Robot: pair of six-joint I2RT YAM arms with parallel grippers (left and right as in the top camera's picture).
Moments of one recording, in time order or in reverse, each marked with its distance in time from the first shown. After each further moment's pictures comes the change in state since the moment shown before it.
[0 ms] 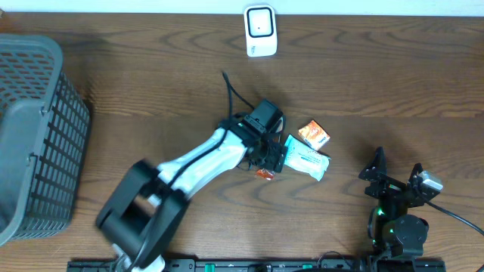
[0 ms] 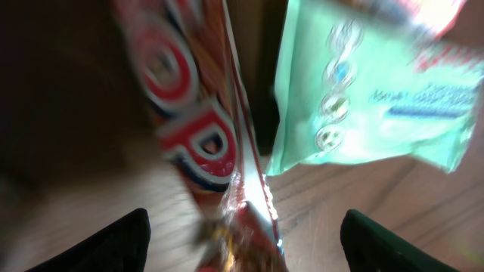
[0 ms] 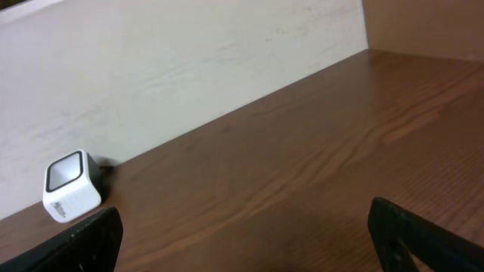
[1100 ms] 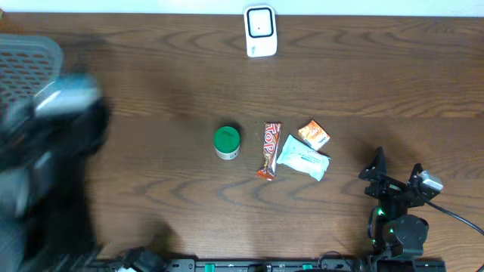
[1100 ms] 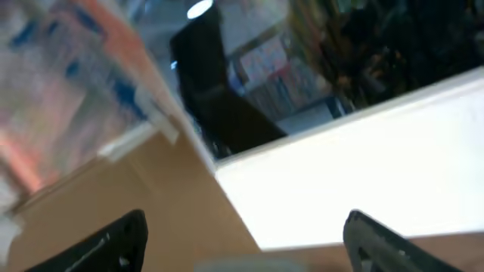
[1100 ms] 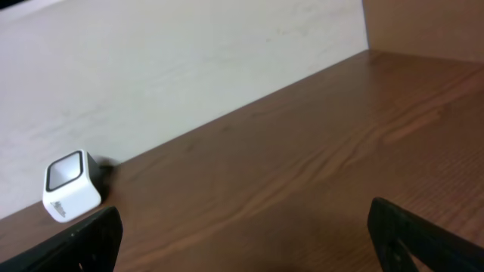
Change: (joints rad) left arm 0.158 -1.066 0.226 0.189 -1.057 1.023; right arm 0.000 0.000 0.000 0.000 0.000 0.000
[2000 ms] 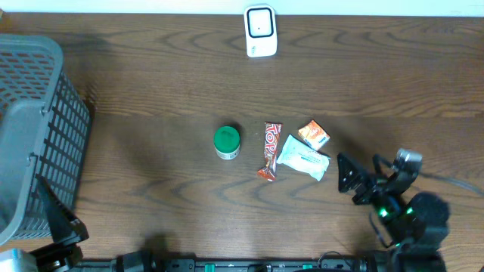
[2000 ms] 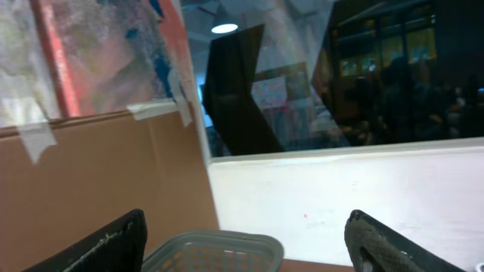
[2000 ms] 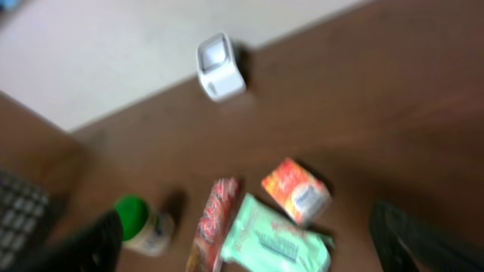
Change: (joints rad) left arm 0.782 -0.381 -0.087 -0.265 0.764 -0.457; right arm 0.000 0.346 0.452 -0.409 -0.572 0.062
